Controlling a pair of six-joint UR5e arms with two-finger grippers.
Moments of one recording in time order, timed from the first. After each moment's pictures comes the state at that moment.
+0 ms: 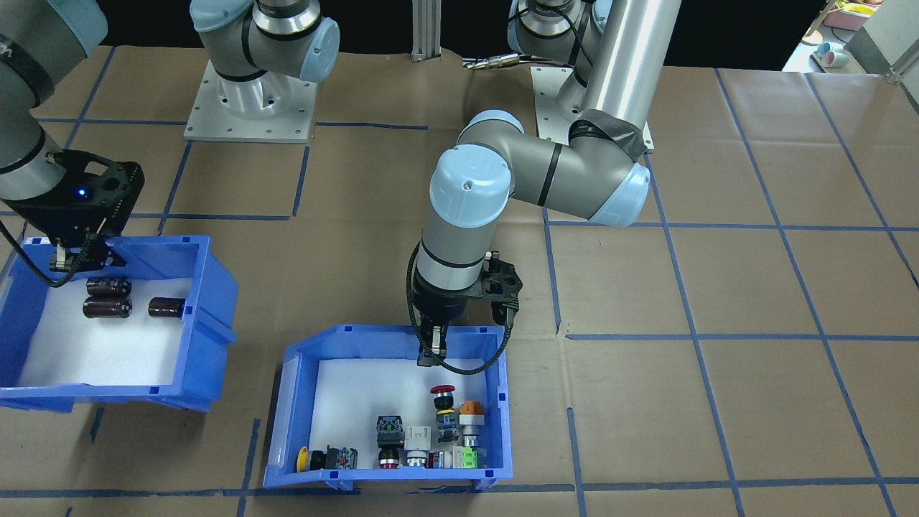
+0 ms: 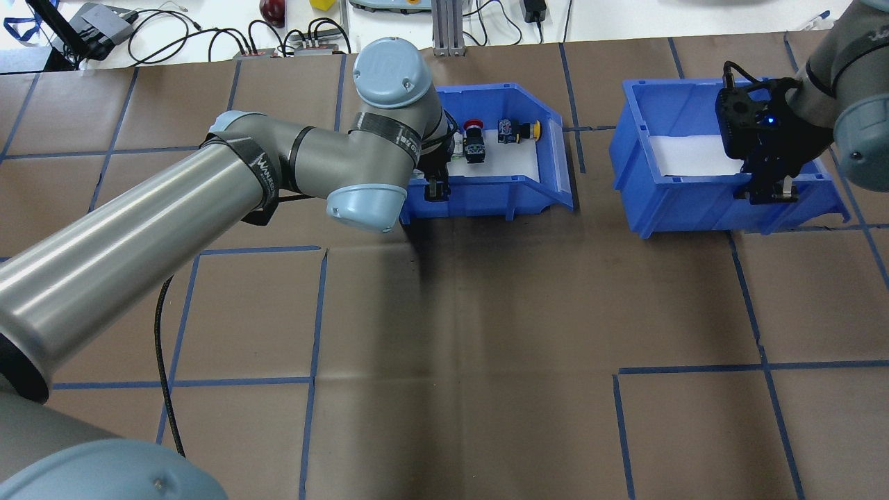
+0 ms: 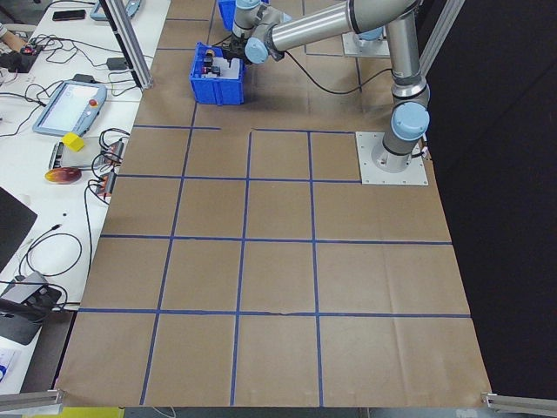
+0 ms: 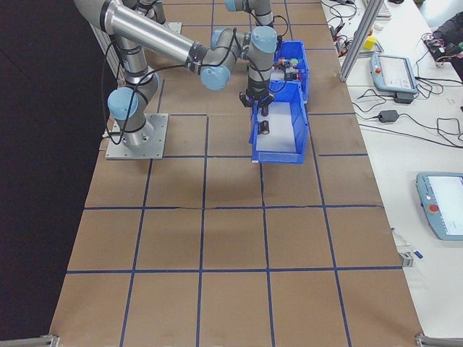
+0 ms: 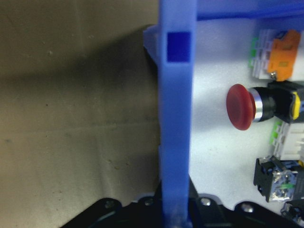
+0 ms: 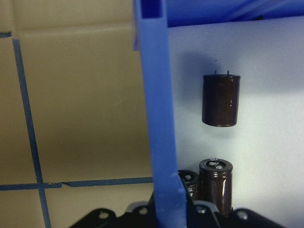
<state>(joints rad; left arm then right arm) -1.89 -2.02 -1.63 -0.80 1.54 -1.85 1.26 -1.50 1.82 -1.89 -1.59 -1.81</state>
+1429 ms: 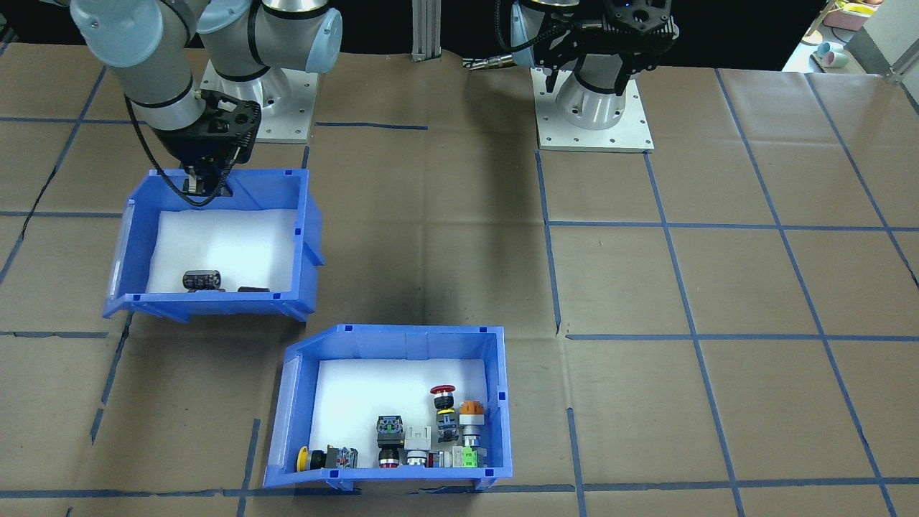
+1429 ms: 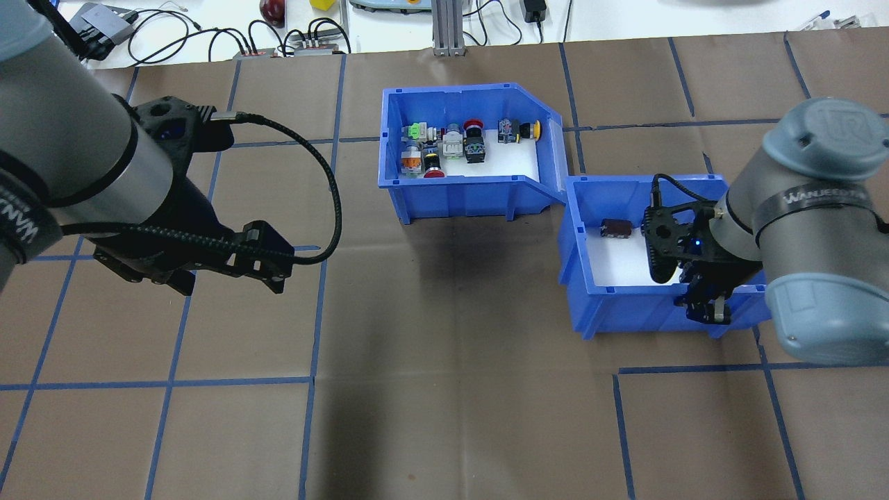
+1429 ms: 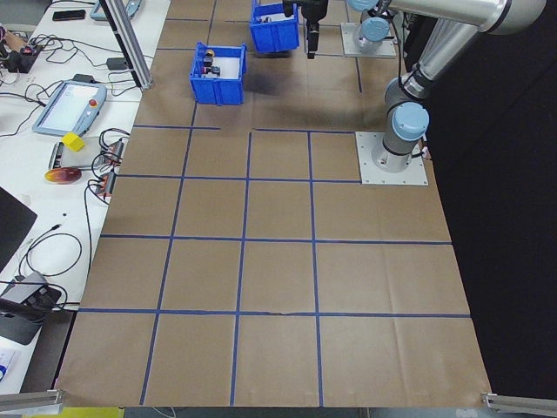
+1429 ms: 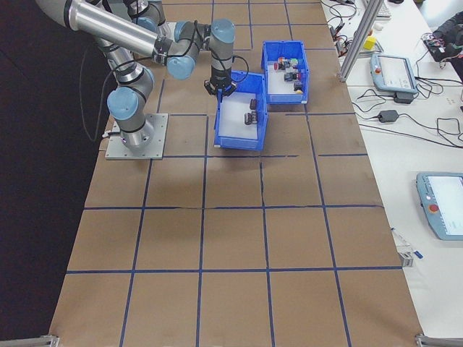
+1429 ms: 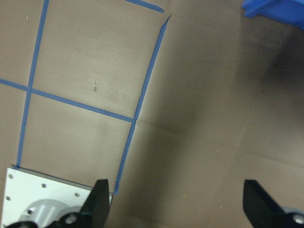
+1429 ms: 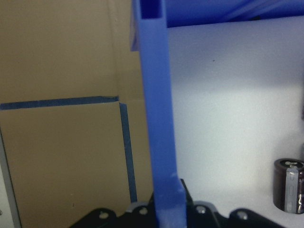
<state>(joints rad) -1.62 -1.24 -1.79 -1.69 1.57 0.05 1.46 -1.78 2.16 -1.88 -1.59 -1.59</state>
